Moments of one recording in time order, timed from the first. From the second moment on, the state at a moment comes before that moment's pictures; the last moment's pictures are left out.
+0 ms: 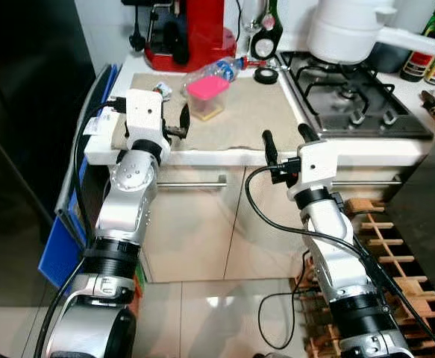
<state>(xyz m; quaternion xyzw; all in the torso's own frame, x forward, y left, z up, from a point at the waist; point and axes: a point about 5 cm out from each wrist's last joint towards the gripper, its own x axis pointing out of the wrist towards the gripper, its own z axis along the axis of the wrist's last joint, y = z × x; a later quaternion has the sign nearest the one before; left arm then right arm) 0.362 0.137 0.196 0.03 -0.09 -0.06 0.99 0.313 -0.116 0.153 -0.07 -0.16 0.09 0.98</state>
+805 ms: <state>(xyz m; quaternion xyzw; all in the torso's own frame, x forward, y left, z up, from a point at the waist) 0.357 0.145 0.196 0.02 -0.10 -0.01 0.99 0.315 -0.112 0.159 -0.07 -0.18 0.09 0.98</state>
